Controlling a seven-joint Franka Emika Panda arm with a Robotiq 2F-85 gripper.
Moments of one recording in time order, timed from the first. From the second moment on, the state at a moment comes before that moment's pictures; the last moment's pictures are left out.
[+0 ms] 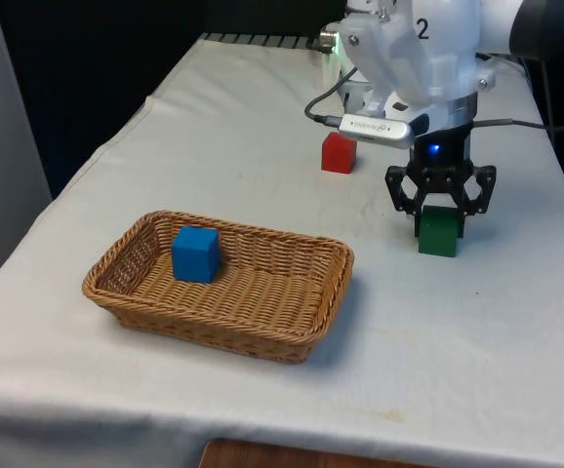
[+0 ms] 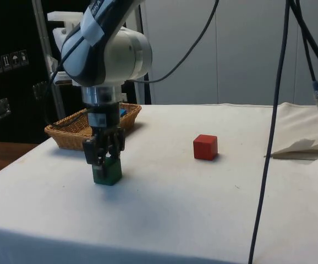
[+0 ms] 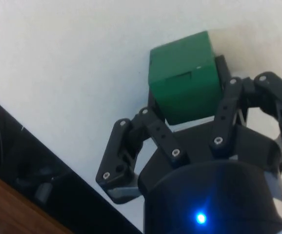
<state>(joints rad) 0.89 0.76 -0.76 -1.93 0.93 2.36 -0.33</state>
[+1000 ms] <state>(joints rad) 0.88 0.55 -0.76 -2.01 0.75 2.36 -0.23</state>
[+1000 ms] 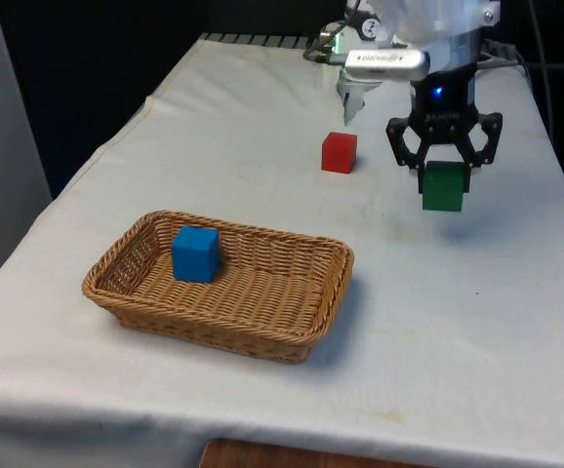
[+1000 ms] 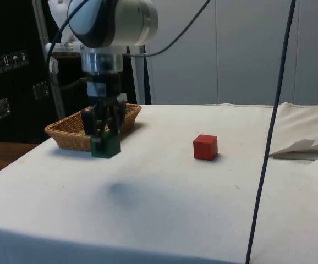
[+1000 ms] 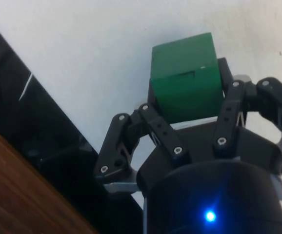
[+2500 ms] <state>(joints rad) 0.75 0.64 -0.87 -1.74 0.64 2.18 -0.19</state>
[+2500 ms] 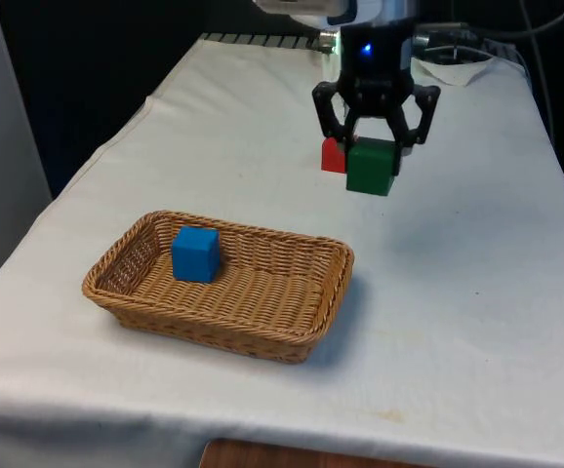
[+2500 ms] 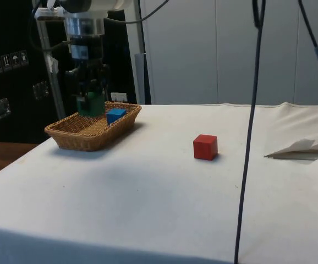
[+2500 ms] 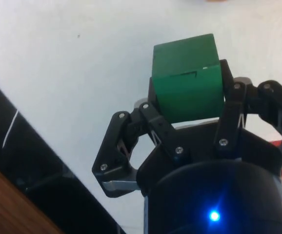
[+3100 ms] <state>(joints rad) 0.68 0.78 -0.89 -1.64 0.73 2.16 -0.24</state>
